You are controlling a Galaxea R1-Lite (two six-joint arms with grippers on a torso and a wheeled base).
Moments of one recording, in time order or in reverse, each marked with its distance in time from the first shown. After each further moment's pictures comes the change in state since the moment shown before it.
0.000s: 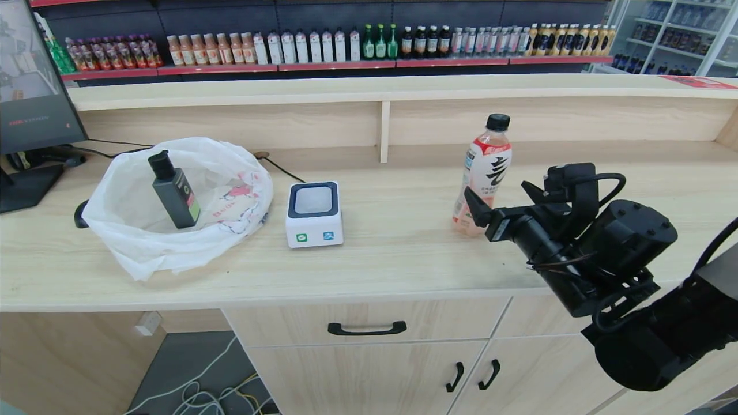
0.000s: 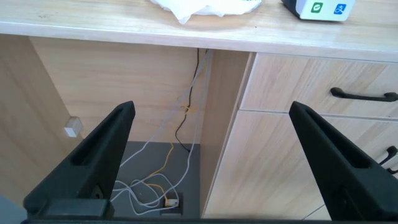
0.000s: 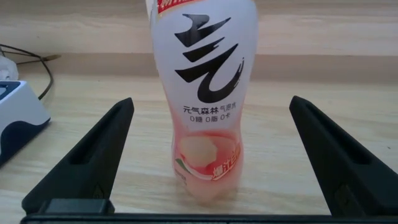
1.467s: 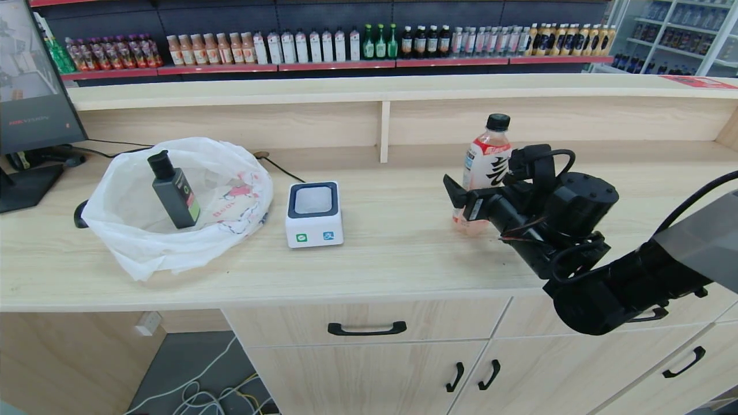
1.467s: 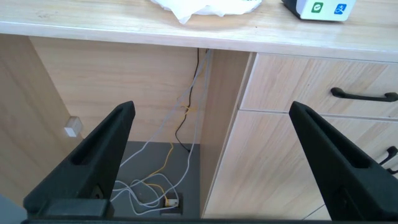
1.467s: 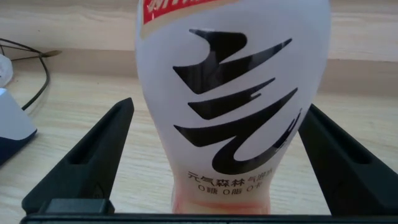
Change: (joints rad) left arm 0.000 0.000 0.000 0.000 0.000 0.001; right arm -0.034 0.106 -0.286 0.212 0.094 0.014
